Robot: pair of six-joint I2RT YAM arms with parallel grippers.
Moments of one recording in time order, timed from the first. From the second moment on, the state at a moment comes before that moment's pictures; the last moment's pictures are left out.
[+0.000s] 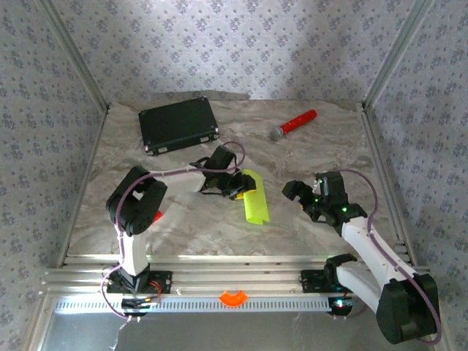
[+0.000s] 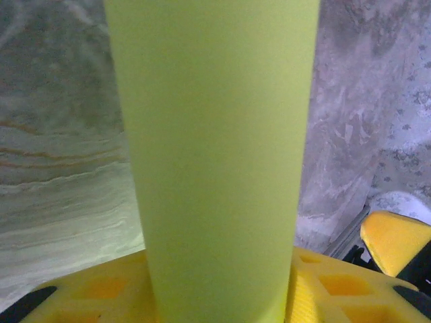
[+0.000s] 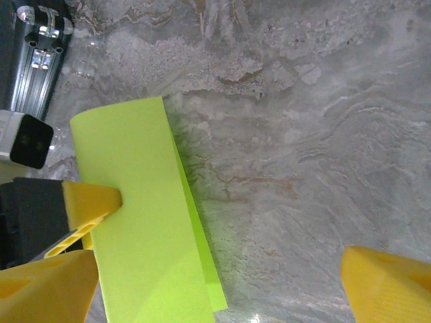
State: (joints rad) left arm -0.71 1.90 1.14 -0.16 0.56 -0.98; right arm 0.22 0.93 0.49 -0.35 -0.34 0.83
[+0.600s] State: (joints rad) left arm -0.70 1.98 1.28 -0.36 0.64 -0.78; right arm 0.26 1.04 0.46 -0.19 -0.49 0.80
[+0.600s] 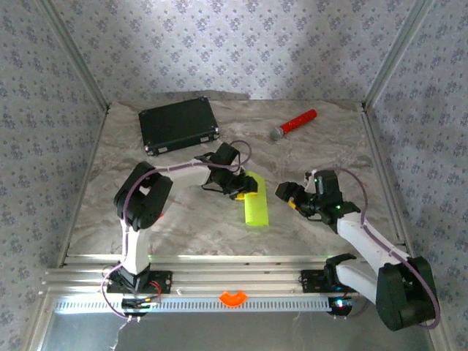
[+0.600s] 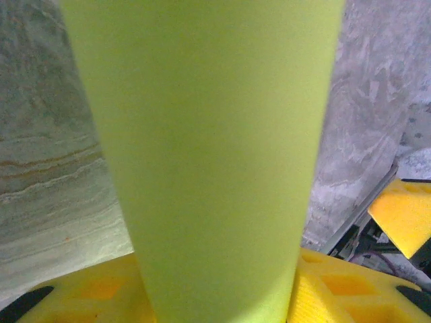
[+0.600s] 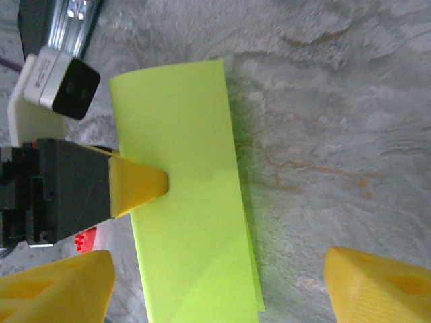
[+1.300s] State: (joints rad) left arm -0.71 1.97 1.32 -0.57 0.36 -0.72; right arm 0.39 1.34 0.58 -0.16 -0.56 0.71
